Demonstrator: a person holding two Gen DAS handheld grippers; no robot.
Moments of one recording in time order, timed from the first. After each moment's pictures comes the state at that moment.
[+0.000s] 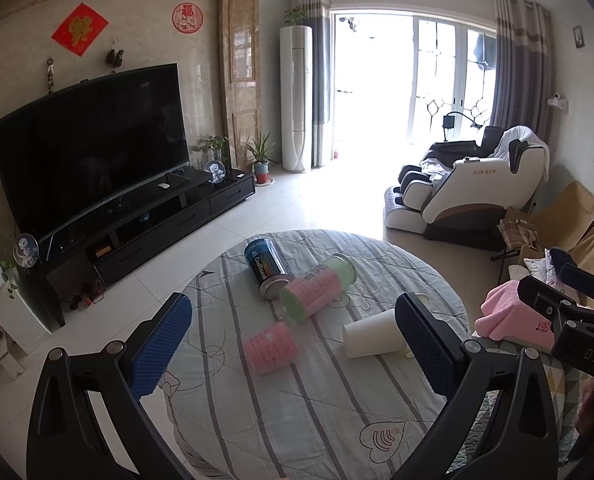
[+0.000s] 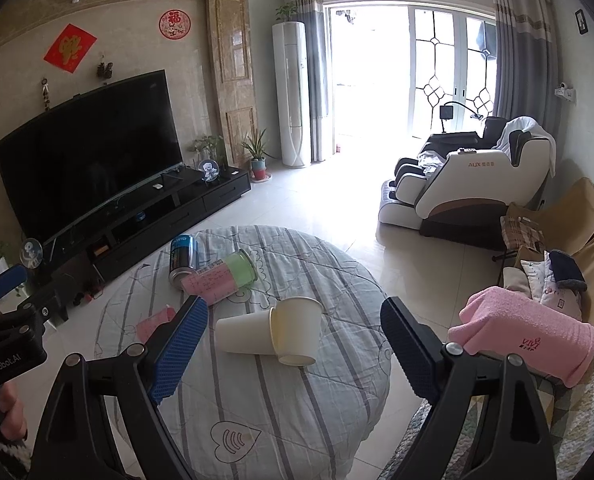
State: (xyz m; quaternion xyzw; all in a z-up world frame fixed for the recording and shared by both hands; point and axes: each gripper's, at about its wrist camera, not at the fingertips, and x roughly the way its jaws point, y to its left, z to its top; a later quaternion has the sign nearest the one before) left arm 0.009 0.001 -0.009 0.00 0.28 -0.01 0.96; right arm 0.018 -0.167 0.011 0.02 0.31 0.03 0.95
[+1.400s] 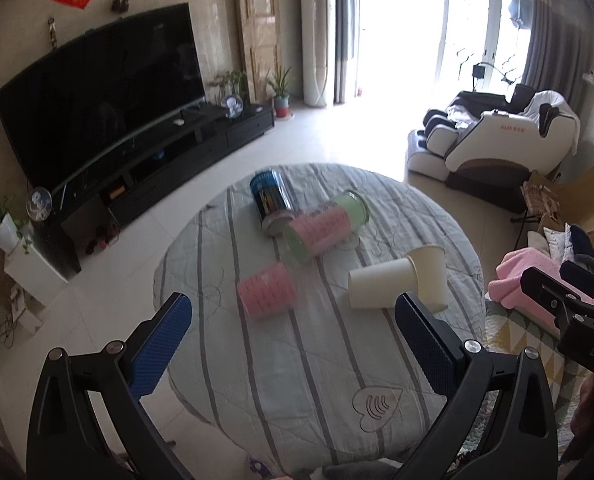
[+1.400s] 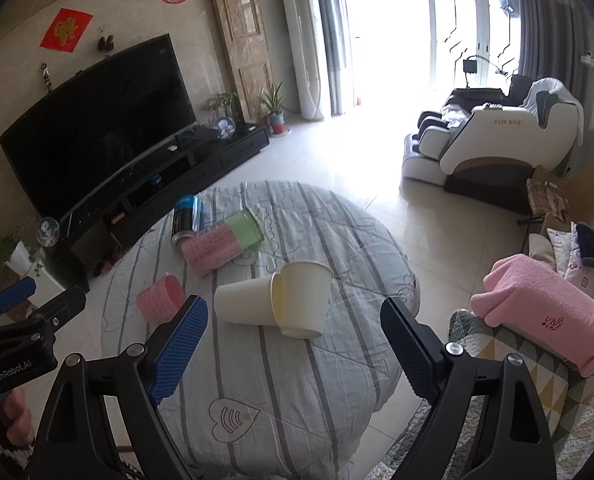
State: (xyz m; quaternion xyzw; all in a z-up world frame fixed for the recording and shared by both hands) left arm 0.038 -0.023 -0.040 -0.01 0.41 0.04 0.91; right arm 0.059 -0.192 -0.018 0.04 0.40 0.08 0.91
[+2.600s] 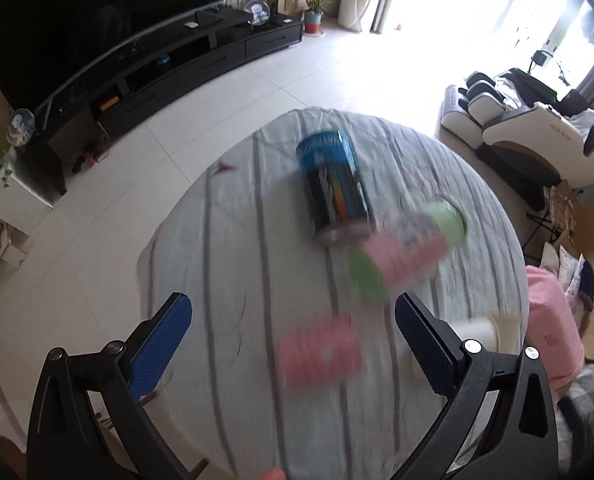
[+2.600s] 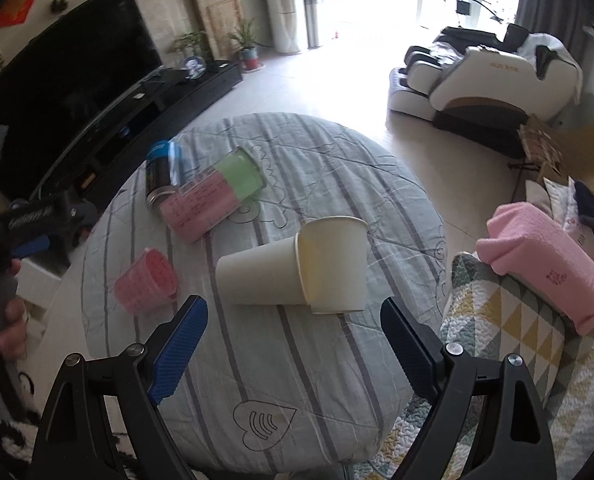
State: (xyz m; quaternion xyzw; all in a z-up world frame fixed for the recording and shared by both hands) left arm 0.227 0.084 -0.112 -0.10 0.56 0.05 0.82; right arm 0.123 -0.132 -0.057 0.05 0.52 0.01 0.85
